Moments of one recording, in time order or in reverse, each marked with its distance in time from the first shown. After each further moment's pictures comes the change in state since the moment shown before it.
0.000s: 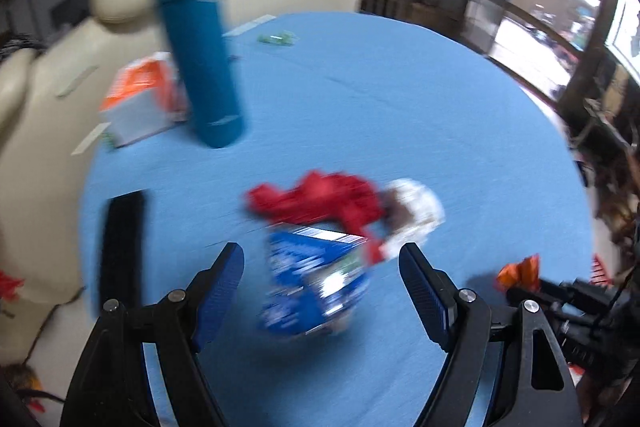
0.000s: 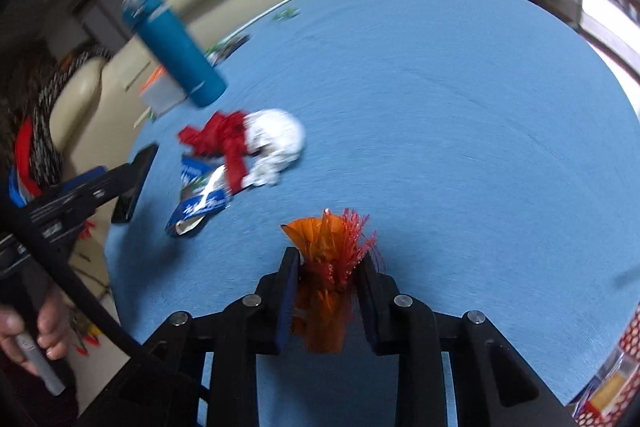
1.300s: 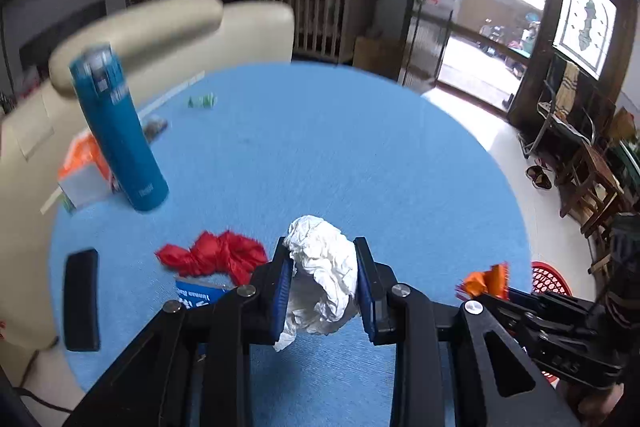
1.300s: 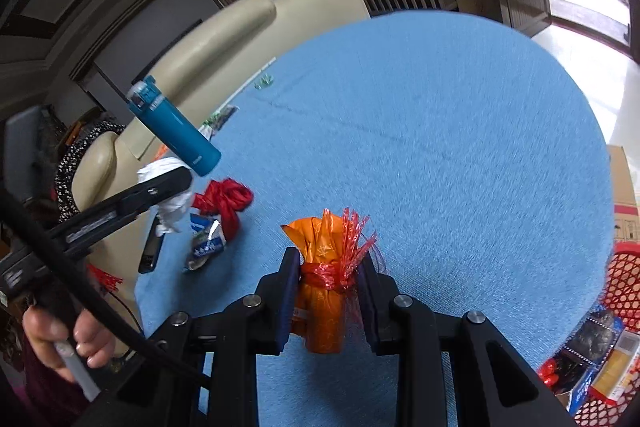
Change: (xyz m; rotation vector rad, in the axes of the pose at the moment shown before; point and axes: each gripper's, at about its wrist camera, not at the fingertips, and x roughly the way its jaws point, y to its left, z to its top) left arm -0.070 -0.095 0.002 0.111 -0.173 -0.070; right arm -0.077 -0.042 -0.013 0.099 -0.198 0.063
